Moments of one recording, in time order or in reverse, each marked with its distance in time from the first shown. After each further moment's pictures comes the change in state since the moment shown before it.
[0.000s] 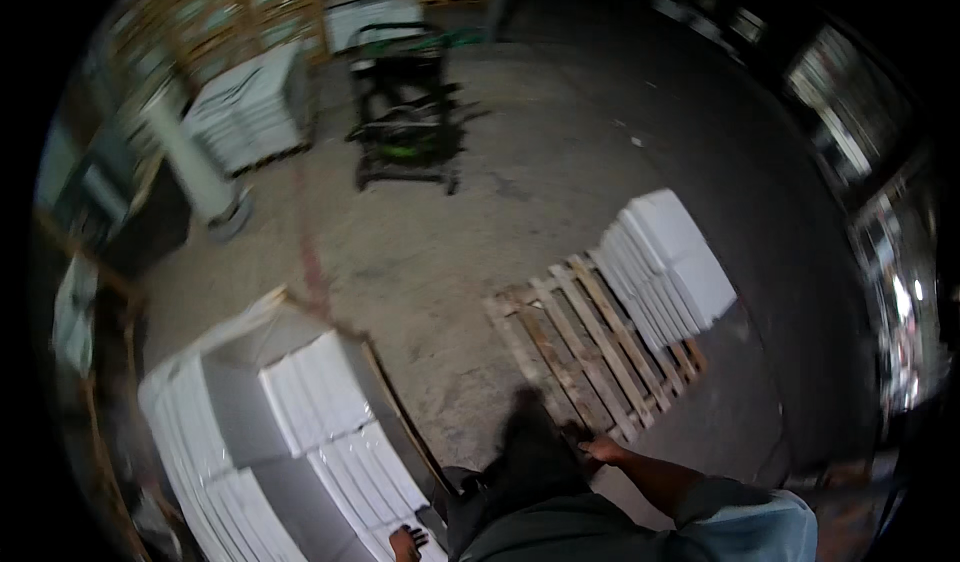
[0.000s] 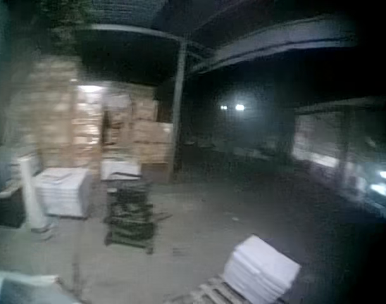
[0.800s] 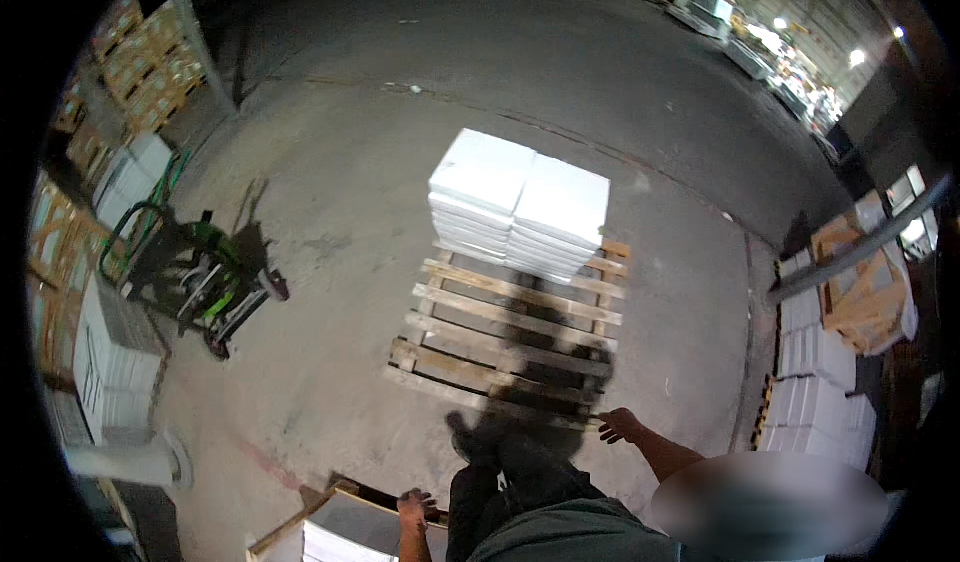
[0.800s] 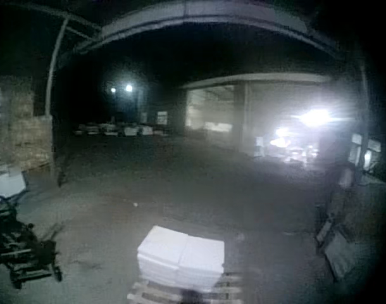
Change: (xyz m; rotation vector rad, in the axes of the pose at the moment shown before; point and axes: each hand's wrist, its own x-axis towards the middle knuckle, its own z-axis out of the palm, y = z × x) left_hand -0.012 0.210 0.429 0.862 -0.531 0.280; right_hand -0.052 0.061 -0.135 1.150 0.311 0.196
